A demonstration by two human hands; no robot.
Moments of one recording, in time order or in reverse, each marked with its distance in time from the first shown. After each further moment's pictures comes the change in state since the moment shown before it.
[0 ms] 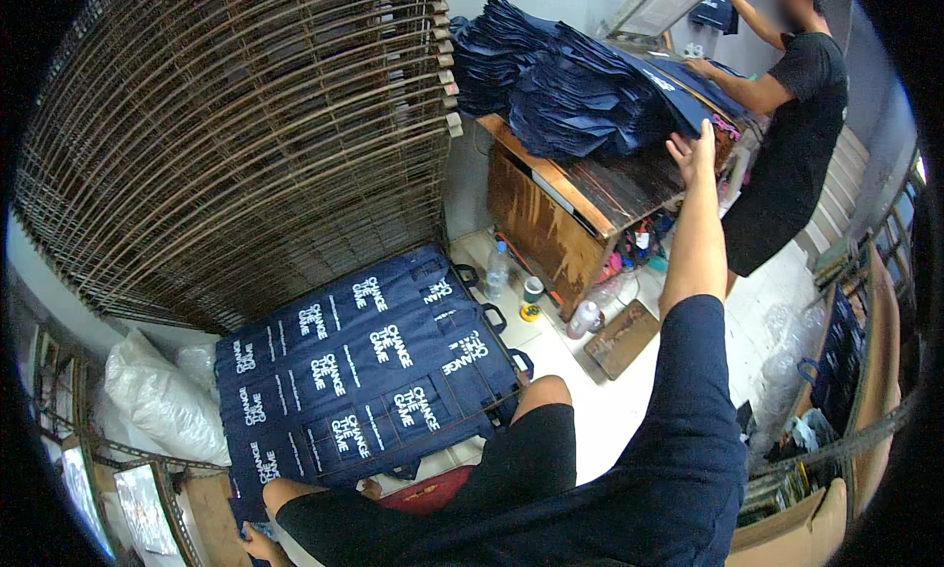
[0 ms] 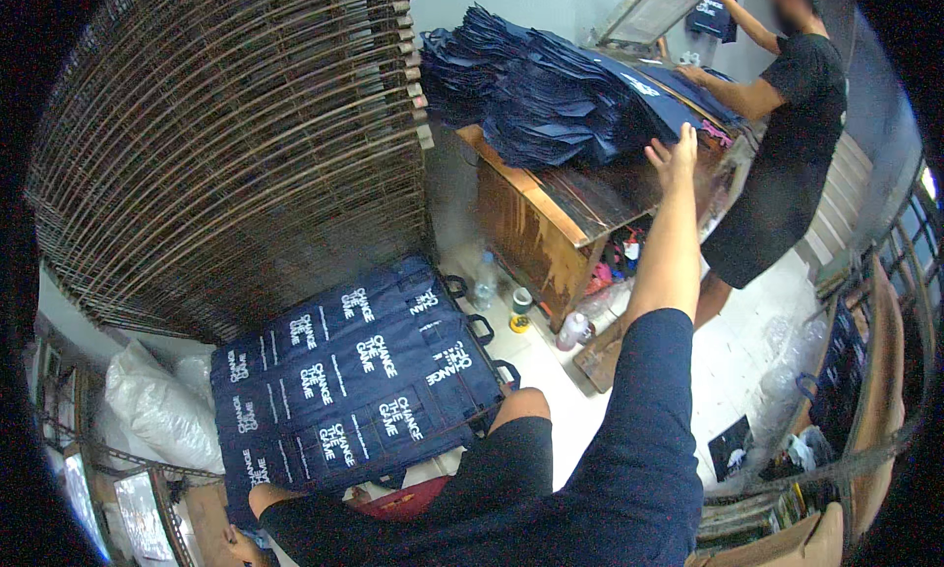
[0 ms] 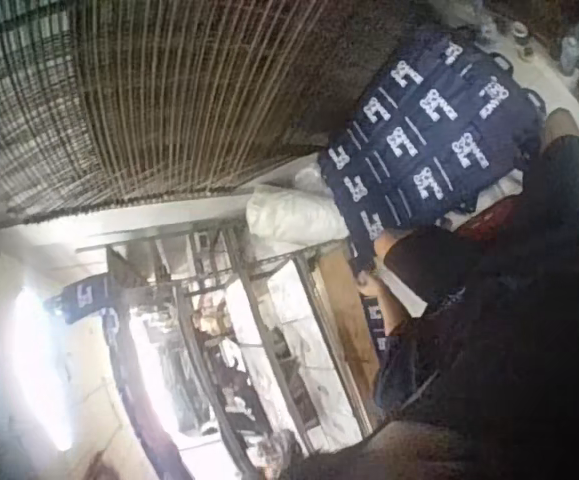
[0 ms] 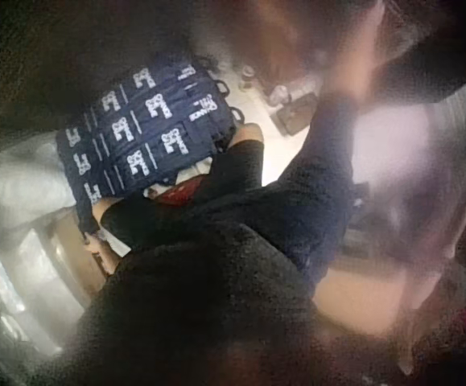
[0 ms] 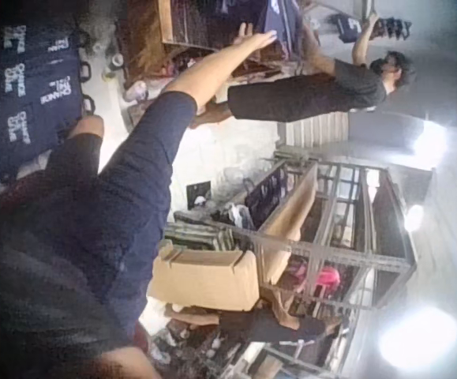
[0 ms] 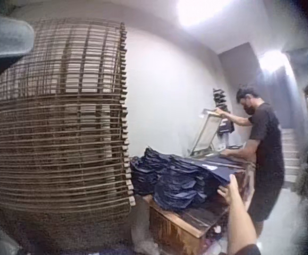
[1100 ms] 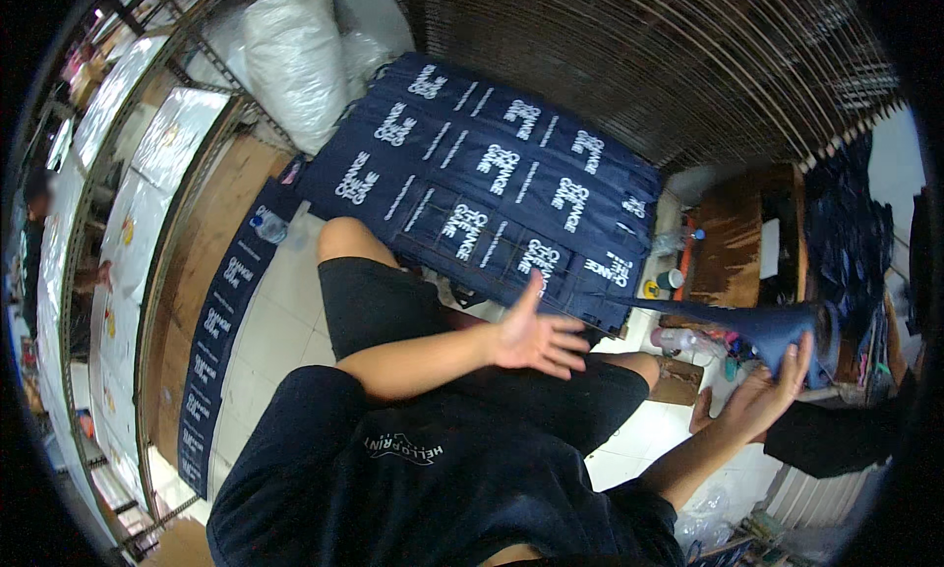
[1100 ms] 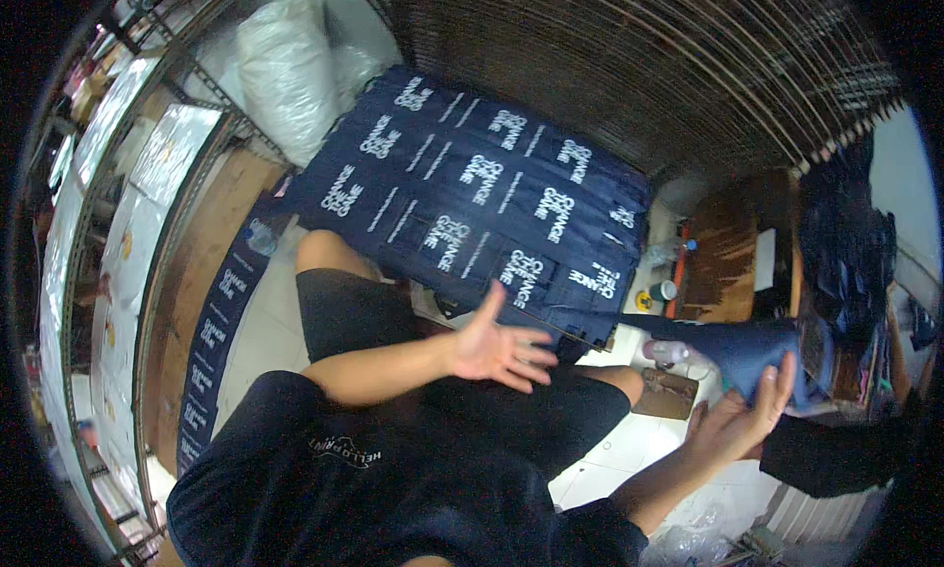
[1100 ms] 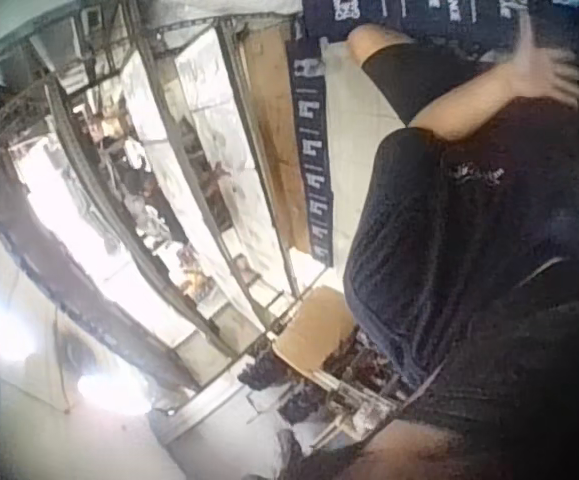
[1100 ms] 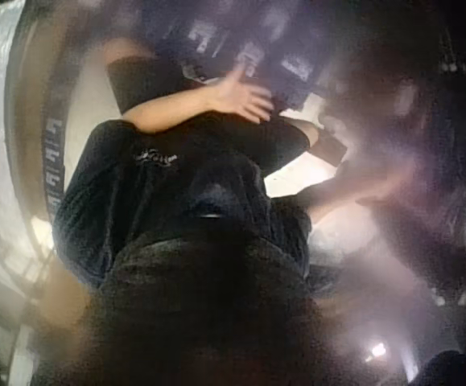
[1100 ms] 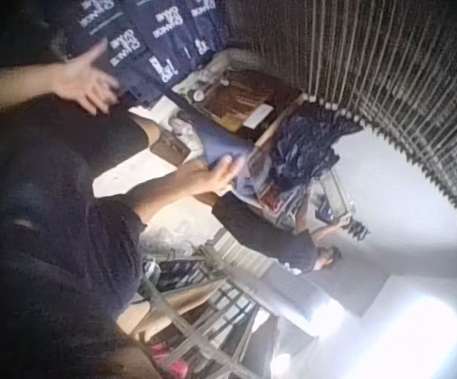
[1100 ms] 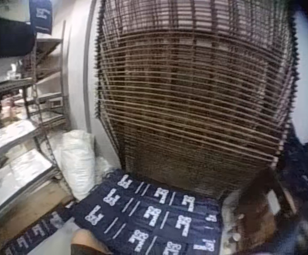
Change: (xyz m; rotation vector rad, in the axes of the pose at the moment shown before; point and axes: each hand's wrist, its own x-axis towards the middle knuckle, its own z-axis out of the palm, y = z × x) left_hand -0.287 0.229 -0.014 -0.981 -2.352 -1.098; right_hand -0.476 0.019 0.093 -0.233 -0.425 0.071
